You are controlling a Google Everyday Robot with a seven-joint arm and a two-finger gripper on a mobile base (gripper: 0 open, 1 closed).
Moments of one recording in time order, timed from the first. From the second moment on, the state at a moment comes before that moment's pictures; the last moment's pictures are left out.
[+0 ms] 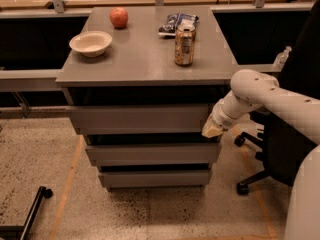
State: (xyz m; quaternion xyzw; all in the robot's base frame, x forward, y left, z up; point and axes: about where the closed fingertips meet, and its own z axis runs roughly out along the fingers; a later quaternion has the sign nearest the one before) arm 0.640 -0.187 0.615 -0.63 0.75 0.09 0.17
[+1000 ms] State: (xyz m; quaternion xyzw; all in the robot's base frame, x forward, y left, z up) arm 0.638 -0.183 0.608 -0.63 0.75 0.09 0.17
